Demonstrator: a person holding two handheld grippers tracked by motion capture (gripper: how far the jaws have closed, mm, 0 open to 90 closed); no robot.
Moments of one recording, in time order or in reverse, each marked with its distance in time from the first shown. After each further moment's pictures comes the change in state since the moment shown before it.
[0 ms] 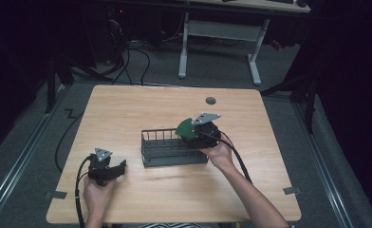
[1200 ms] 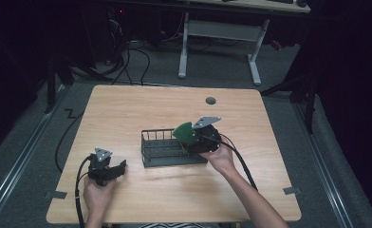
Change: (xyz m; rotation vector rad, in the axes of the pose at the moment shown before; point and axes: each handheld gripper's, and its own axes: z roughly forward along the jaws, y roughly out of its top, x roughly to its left) left arm 0.000 0.000 0.000 0.001 0.000 0.001; right arm 0.005 -0.007 -0.004 0.028 0.068 0.007
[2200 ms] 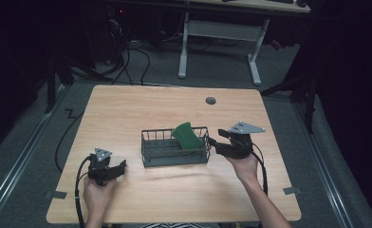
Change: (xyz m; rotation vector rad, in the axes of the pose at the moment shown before) left arm 0.000 0.000 0.000 0.001 -0.003 -0.001; right arm -0.027 -0.054 -0.079 -0.214 -0.093 0.188
